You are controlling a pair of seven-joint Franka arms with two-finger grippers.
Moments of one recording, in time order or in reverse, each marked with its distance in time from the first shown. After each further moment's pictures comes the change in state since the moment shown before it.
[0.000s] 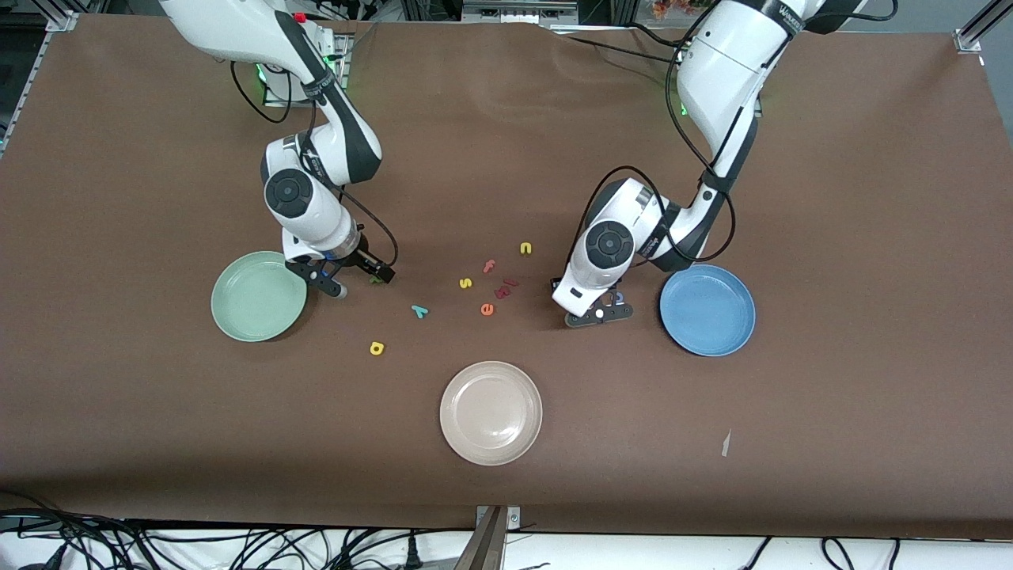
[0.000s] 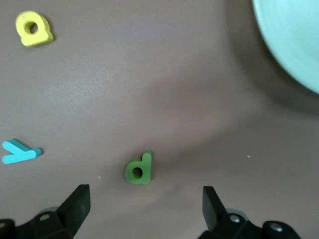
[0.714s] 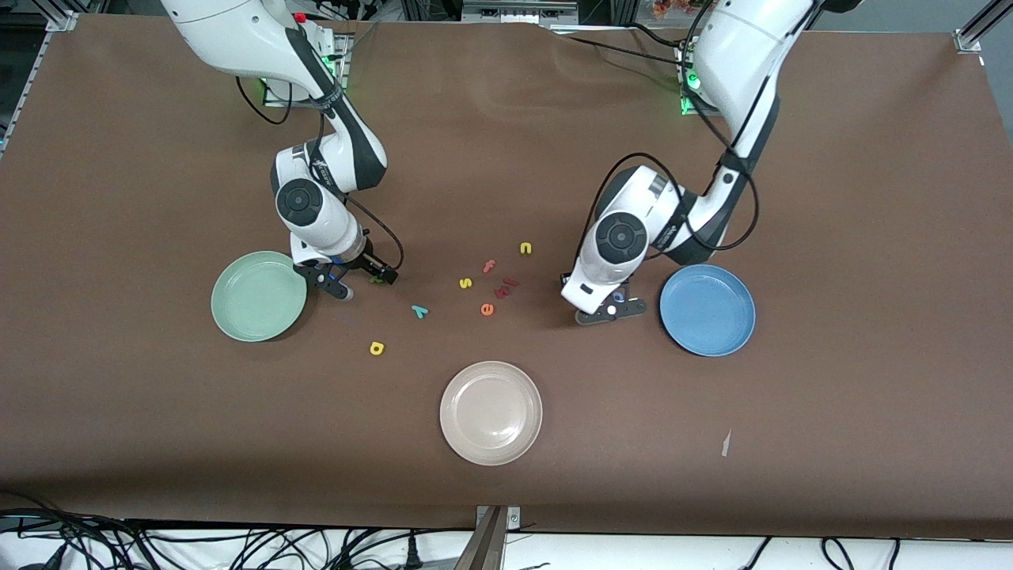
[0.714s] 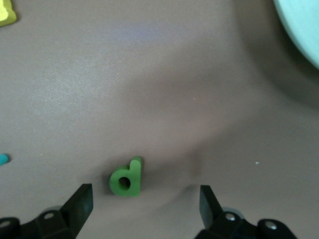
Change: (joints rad) left arm 0.027 -0.119 0.017 0.009 0.003 -0.174 0.004; right arm 0.000 0.059 0.002 0.003 0.000 0.040 0.000
